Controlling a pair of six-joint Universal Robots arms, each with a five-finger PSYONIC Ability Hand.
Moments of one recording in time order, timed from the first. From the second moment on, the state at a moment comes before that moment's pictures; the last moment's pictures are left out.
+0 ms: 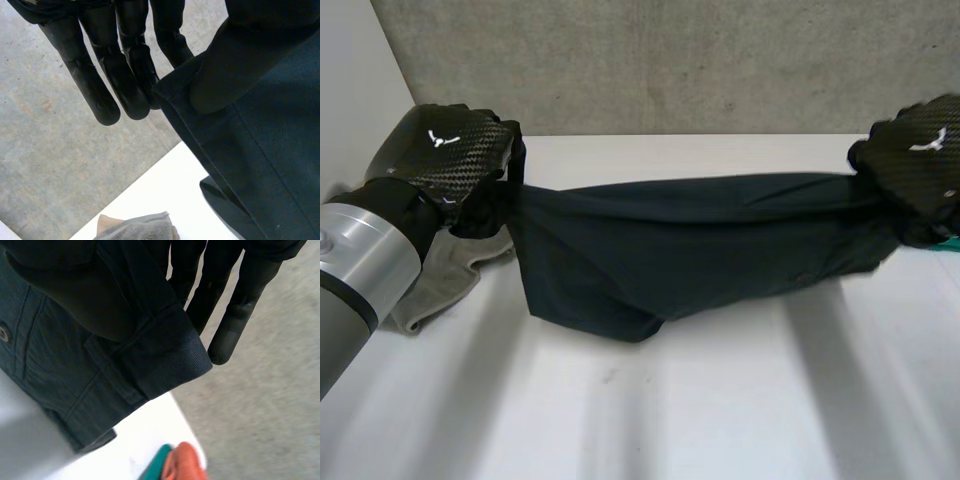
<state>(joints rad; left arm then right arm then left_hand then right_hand) 4.24 -1.47 -1.61 3.06 -1.55 3.46 1.84 -1.76 1.60 0.29 1.42 2.41 1.14 1.20 1.19 1.20 1.00 1.11 1.18 1.19 1.20 1.01</state>
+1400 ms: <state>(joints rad) 4.15 -2.19 -1.32 3.38 -1.55 3.47 1.73 -1.15 1.79 -0.20 1.43 2.64 0.19 0.21 0.21 0.20 0.05 0.99 1.12 1.12 1.12 0.92</state>
